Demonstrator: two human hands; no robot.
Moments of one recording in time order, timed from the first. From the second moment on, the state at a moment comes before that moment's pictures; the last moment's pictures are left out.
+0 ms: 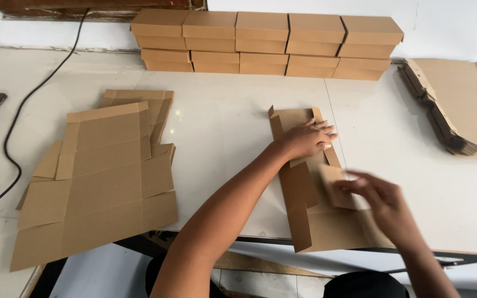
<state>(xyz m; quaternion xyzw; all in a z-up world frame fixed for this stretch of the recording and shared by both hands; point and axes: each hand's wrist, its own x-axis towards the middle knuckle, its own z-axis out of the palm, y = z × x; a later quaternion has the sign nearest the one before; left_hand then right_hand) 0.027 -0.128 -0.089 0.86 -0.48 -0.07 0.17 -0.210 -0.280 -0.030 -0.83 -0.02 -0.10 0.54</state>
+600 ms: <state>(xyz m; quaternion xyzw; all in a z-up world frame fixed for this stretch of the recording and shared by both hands) 0.000 -0.128 -0.065 0.85 -0.48 -0.18 0.06 -0.207 -0.261 -0.039 -1.00 0.01 -0.01 0.10</state>
